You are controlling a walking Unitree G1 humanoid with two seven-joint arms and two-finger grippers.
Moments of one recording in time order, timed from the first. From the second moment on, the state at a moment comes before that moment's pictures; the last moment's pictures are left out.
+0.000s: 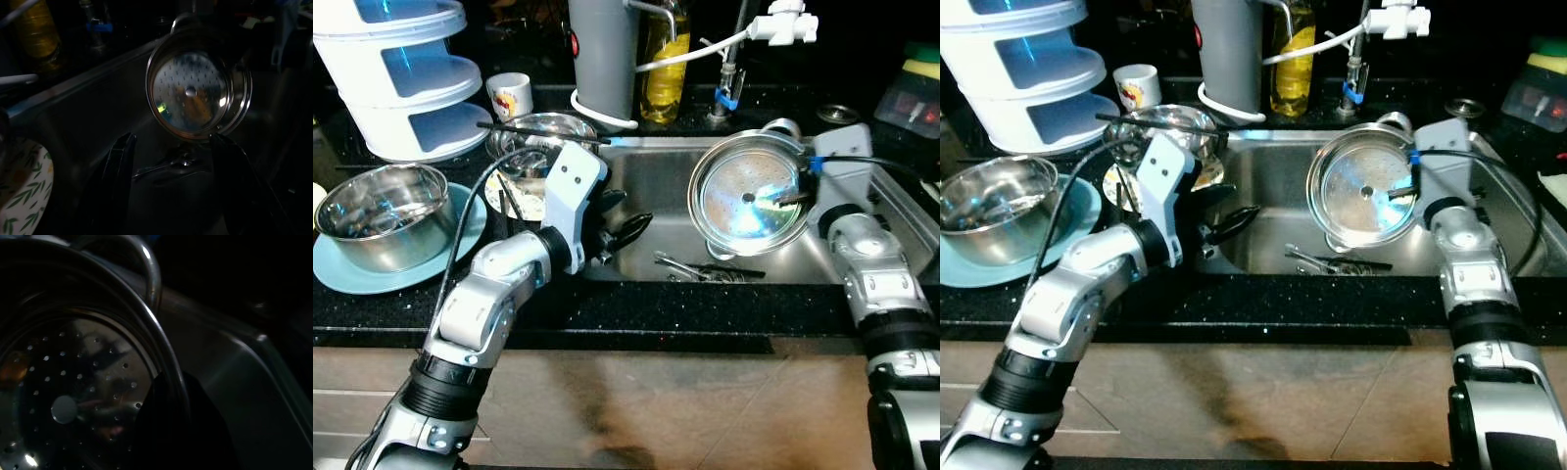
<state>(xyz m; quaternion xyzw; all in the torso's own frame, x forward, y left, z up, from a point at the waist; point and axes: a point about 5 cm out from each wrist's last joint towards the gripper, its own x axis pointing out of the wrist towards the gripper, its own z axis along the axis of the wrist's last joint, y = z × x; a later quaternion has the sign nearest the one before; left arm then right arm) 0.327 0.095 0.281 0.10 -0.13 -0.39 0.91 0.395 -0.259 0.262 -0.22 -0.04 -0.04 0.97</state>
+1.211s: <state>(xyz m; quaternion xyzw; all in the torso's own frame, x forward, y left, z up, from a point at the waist) 0.336 0.108 0.266 0.18 -0.05 -0.41 0.89 0.419 -0.185 0.238 -0.36 0.06 0.16 0.92</state>
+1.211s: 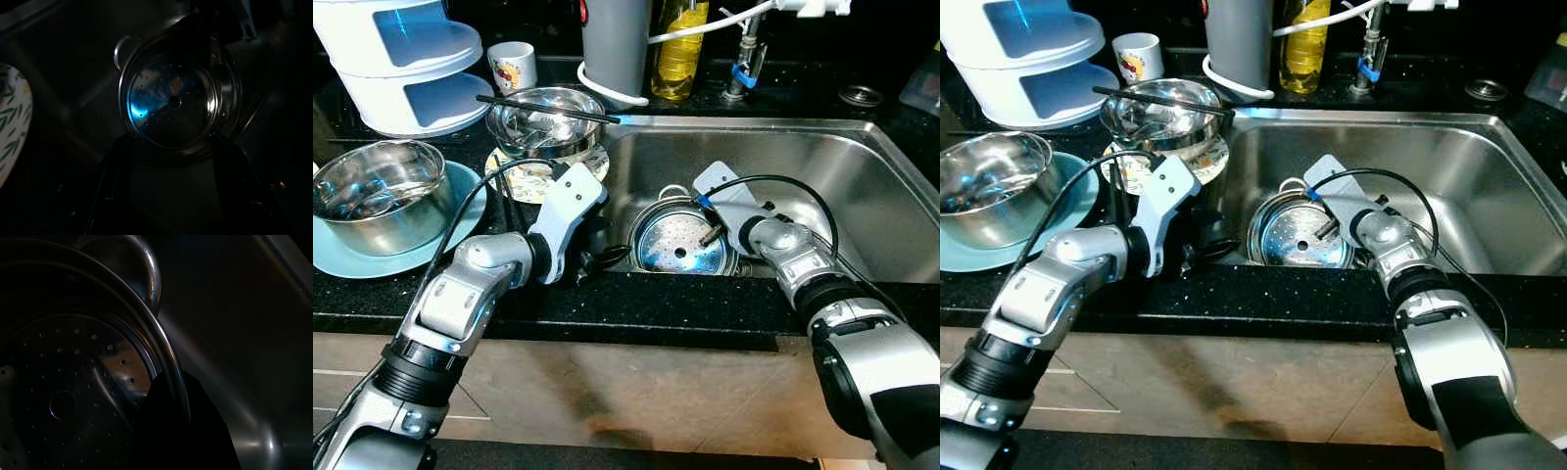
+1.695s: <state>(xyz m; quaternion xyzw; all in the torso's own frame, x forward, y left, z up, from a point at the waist) 0.340 0.107 0.269 0.18 -0.05 -0.41 0.89 0.418 -0.189 0.233 -0.38 0.08 0.16 0.91</state>
